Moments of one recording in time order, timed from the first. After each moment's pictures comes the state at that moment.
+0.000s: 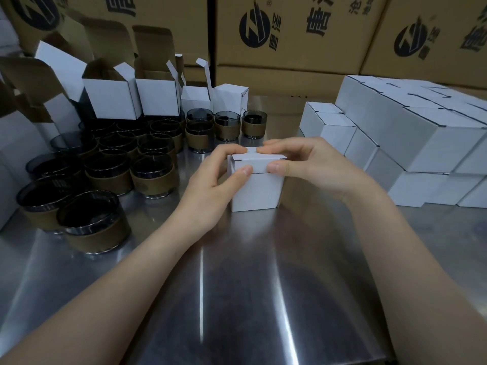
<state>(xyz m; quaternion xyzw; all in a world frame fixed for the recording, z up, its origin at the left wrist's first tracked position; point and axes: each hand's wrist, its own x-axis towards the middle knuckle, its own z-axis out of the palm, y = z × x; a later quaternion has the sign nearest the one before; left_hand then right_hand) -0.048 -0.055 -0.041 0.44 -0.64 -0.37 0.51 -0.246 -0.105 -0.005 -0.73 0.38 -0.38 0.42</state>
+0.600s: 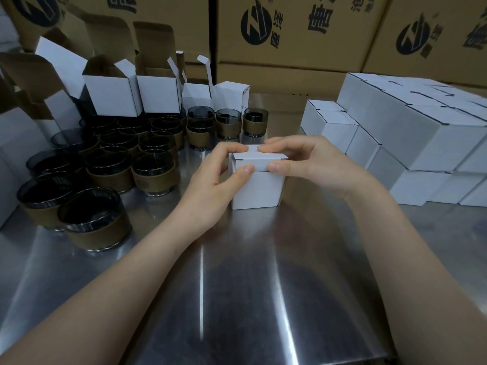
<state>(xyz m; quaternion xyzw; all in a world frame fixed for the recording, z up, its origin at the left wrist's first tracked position) -0.047 -0.055 -0.040 0.45 -0.65 -0.36 0.49 -0.246 -0.106 -0.007 -0.74 0.37 -0.37 0.42</state>
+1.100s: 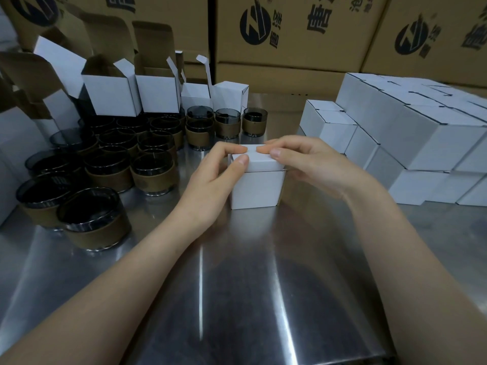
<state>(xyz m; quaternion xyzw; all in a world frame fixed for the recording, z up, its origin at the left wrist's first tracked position) -0.052 -0.049 -0.032 0.46 -0.62 -0.38 0.51 -0.243 -0.105 -0.007 -0.71 0.41 -0.35 0.45</state>
